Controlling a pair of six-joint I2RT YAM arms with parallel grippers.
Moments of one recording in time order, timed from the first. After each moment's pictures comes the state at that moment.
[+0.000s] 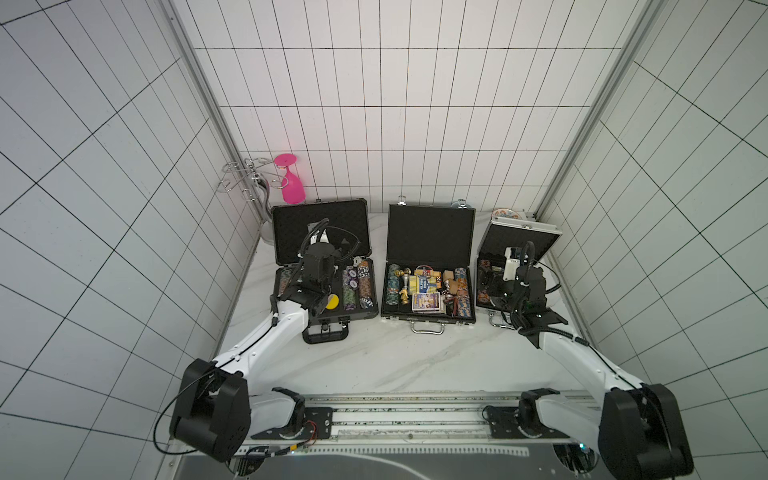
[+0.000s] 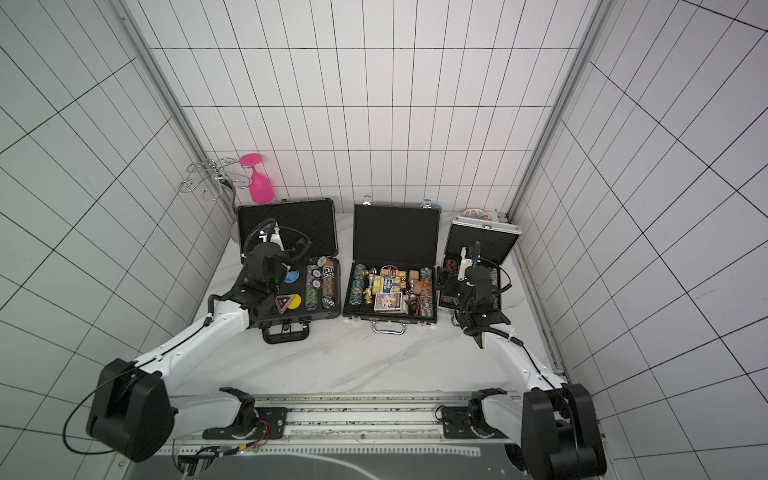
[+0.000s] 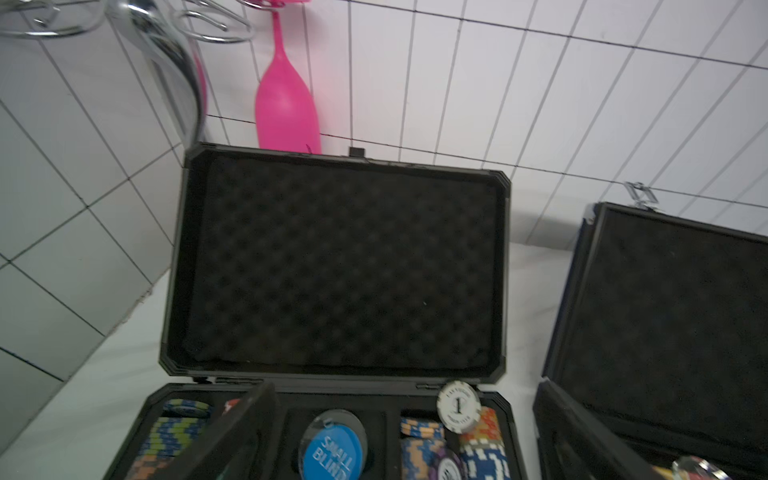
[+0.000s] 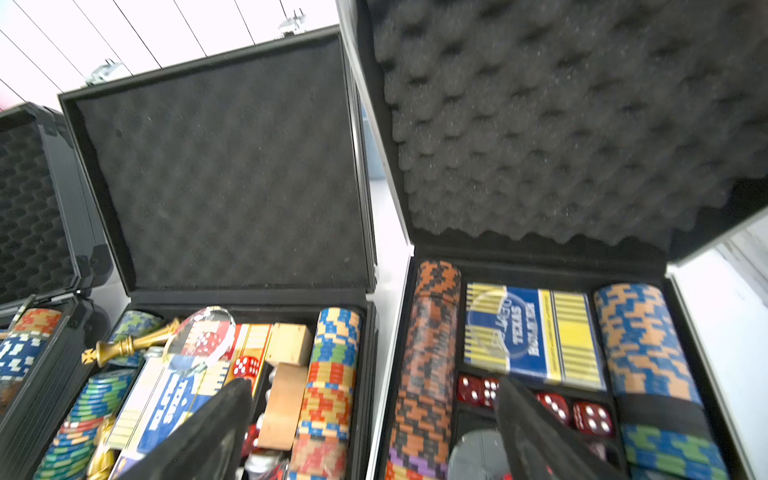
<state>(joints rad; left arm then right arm) -0.39 1.26 0.85 0.05 -0.39 -0.29 0.16 1.12 0.57 0.13 0.04 0.27</state>
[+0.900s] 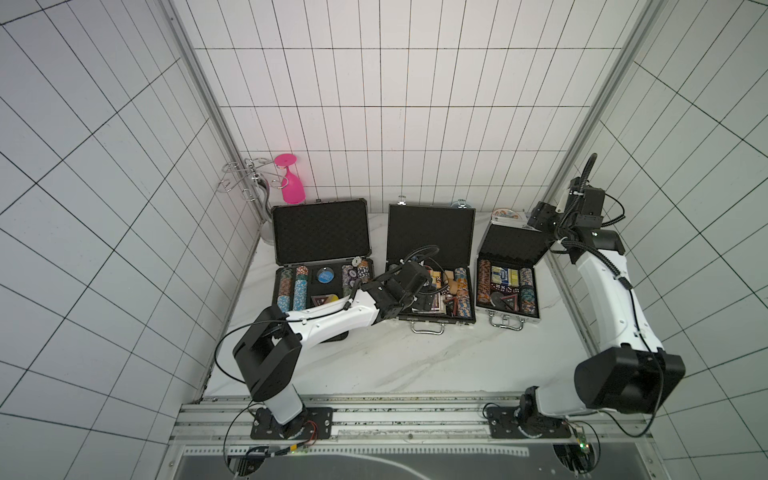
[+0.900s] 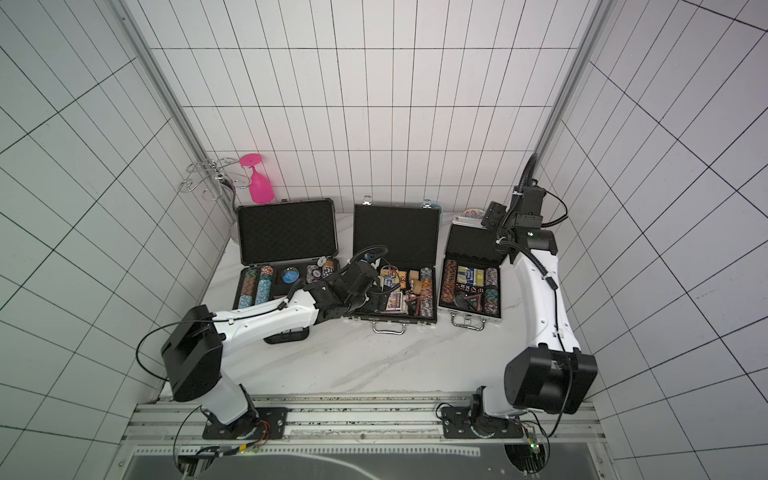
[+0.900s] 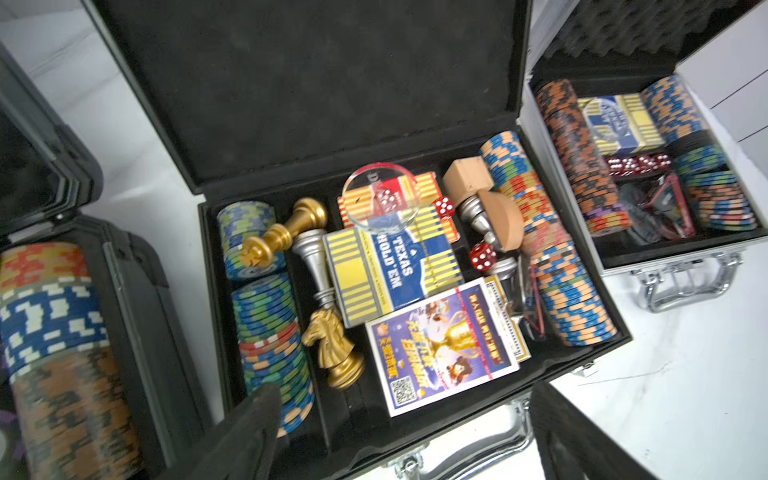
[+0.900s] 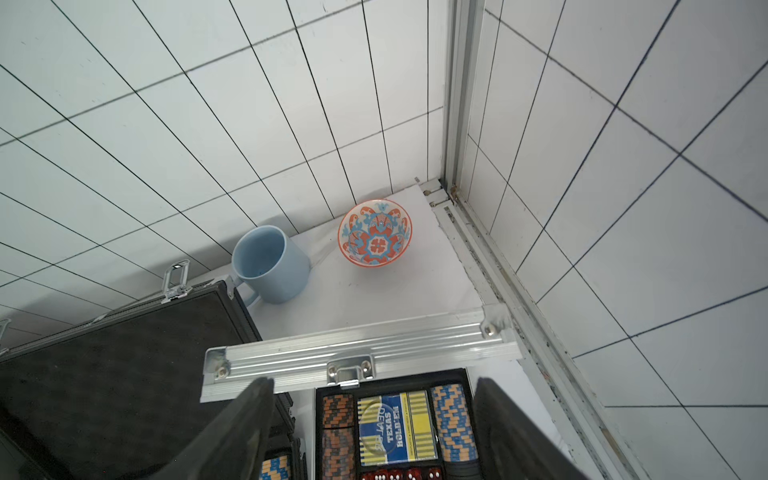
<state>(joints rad) -0.90 1.67 1.22 -0.33 -0.23 -0.43 -0.15 1.48 1.55 -0.60 0.05 0.25</state>
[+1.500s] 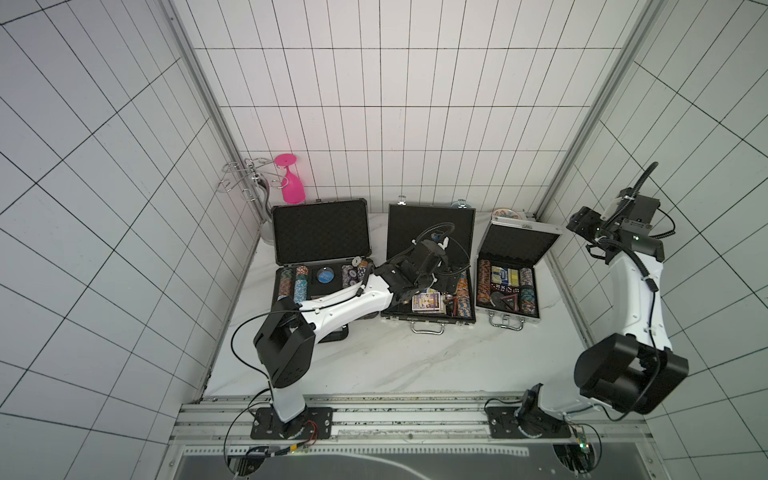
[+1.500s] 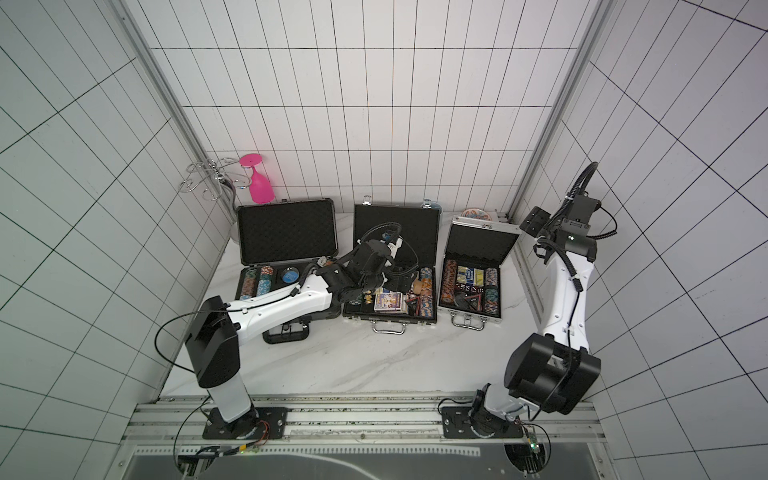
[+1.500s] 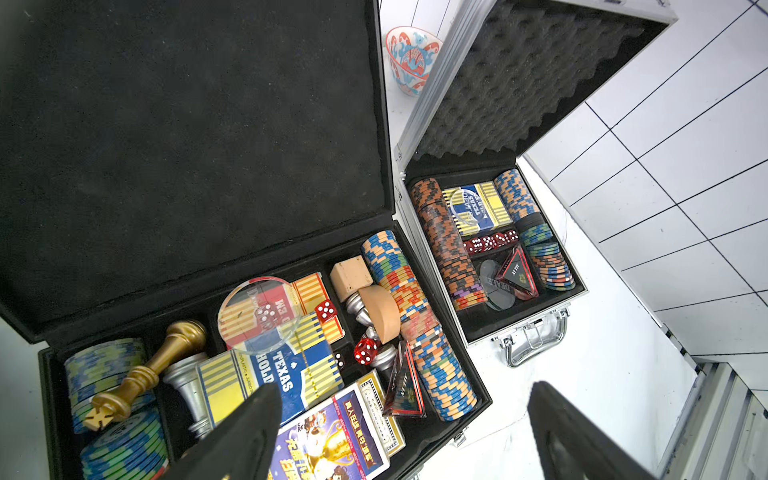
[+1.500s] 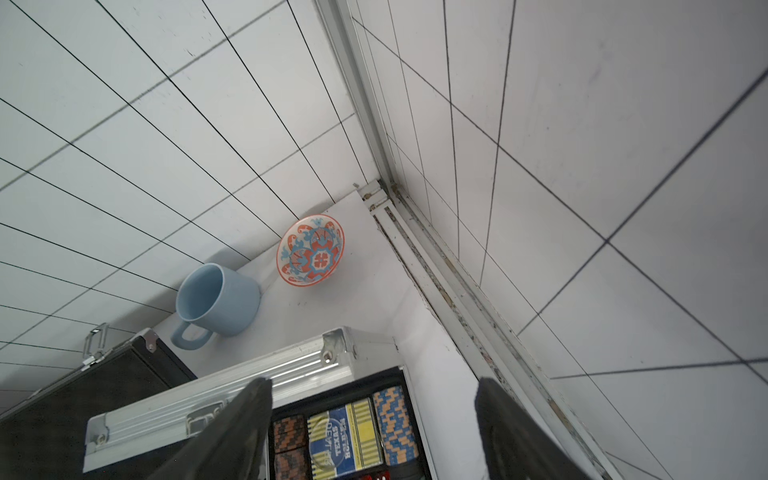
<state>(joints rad) -0.90 1.79 1.46 -0.28 -0.06 -0.42 -0.45 1.49 1.55 -0.60 -0.15 0.26</state>
